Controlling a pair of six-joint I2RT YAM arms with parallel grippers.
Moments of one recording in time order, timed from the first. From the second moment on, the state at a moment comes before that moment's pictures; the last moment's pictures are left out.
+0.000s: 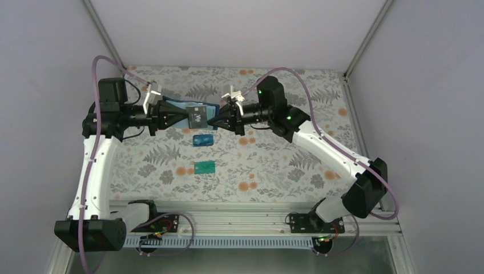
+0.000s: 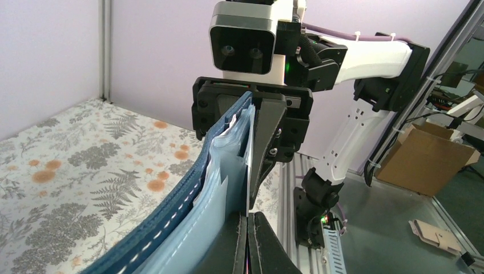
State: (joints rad) left arm 0.04 1.12 1.29 -0.86 1.45 0.40; right arm 0.73 1.47 1.35 -0.16 -0.92 -0.03
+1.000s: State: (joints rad) left arm 0.06 1.11 1.26 -0.79 1.31 0.32; right arm 0.47 1.39 1.24 -0.17 -0.90 0.05
